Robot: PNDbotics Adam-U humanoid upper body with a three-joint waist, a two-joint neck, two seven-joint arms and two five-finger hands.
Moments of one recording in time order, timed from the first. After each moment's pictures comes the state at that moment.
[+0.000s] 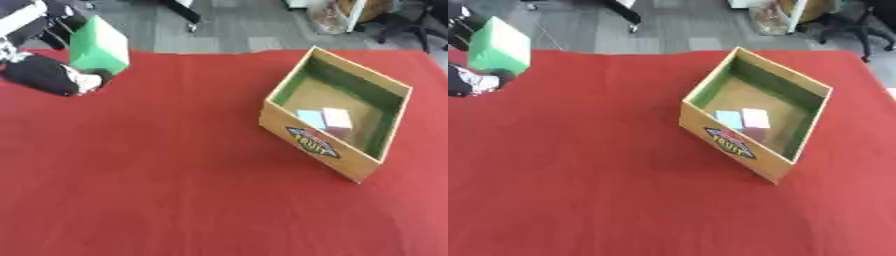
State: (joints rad) left arm -0.81 0.55 -0.29 -1.83 -0.41 0.58 -0.44; right arm -0.49 -0.89 -0.20 -1.51 -0.78 -0.47 0.71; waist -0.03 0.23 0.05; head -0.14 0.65
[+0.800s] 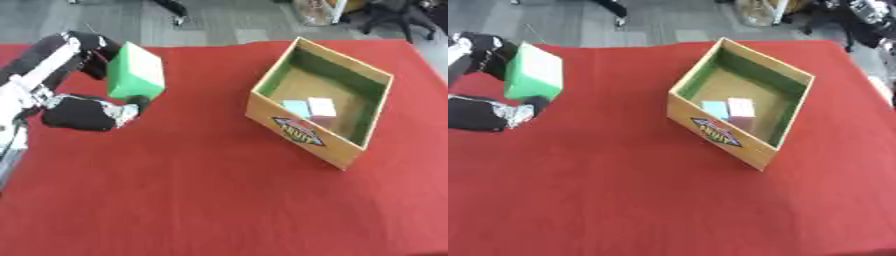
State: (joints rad) left arm -0.75 0.34 -0.39 -1.82 -0.39 0.47 -0.30; right arm -0.57 -0.85 -0.10 -1.45 -0.71 -0.42 0.76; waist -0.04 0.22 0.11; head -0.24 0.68
